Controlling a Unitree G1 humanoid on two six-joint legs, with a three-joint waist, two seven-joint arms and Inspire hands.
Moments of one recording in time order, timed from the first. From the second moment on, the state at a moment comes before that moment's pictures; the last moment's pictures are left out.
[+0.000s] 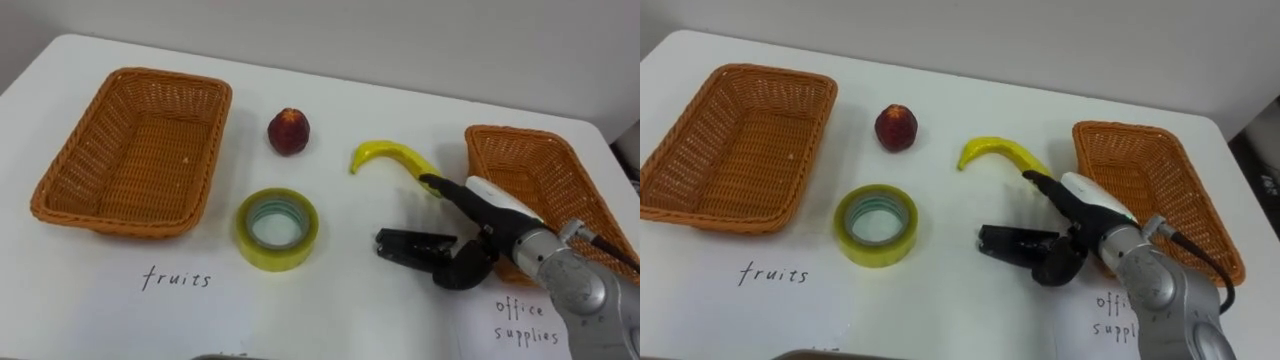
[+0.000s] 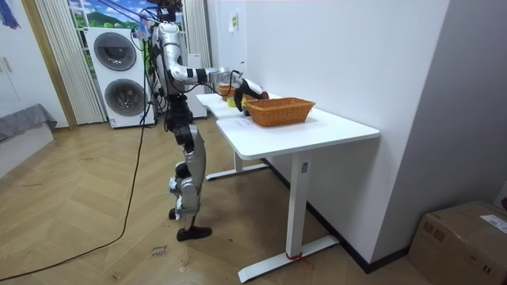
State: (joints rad) left arm 0.22 0.24 0.04 0.98 -0.08 0.00 0.09; right arm 0.04 -0.38 0.01 -0.08 -0.67 0.13 0.52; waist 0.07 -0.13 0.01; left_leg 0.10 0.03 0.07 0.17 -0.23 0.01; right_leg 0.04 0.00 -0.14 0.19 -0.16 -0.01
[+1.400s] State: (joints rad) left arm 0.21 0.24 0.03 0.98 -0.08 0.00 0.06; right arm -0.02 -0.38 0.06 0.02 -0.68 0.15 0.54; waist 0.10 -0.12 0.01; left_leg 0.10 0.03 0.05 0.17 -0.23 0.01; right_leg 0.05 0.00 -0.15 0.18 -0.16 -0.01
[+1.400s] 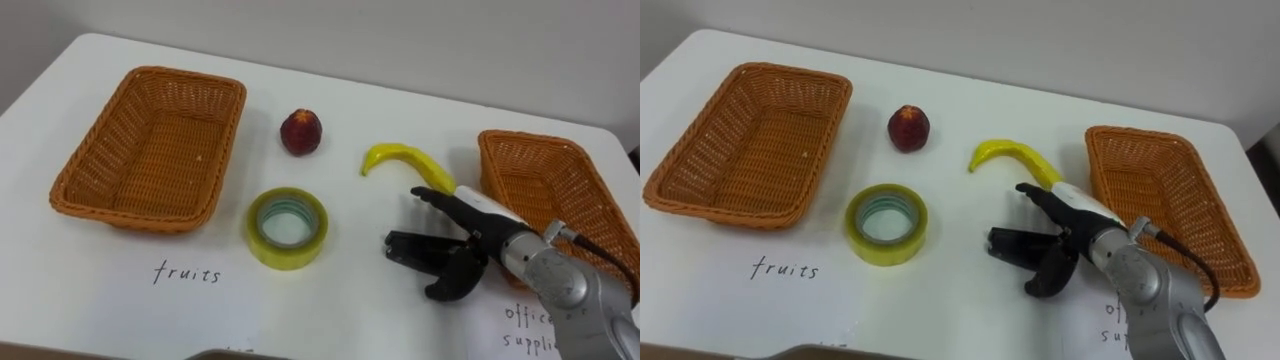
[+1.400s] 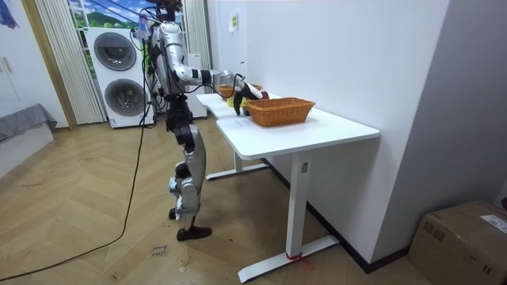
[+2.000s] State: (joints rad) left arm 0.19 0.24 0.03 0.98 -0.08 0.04 0.08; right arm -0.07 -0.39 0.06 0.10 -0.68 0.18 0.54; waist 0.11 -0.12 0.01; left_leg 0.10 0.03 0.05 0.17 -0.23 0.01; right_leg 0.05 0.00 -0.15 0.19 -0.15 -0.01
